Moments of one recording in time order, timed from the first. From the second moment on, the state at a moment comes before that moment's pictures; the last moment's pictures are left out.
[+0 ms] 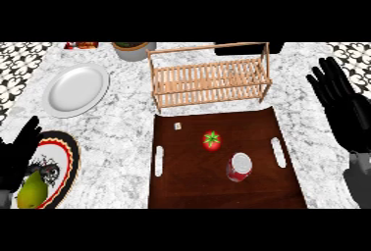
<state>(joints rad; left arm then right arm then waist) 0.01 0.60 -0.09 -1.36 0.34 0.23 0.16 -0.23 -0.47 0.07 -1.58 -0.48 -0.09 0.04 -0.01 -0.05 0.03</state>
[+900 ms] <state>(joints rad) -0.08 0.42 -0.13 -1.62 0.27 0.36 0.09 0.00 -0.33 0.28 -1.93 -0.04 -0.65 0.21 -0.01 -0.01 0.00</state>
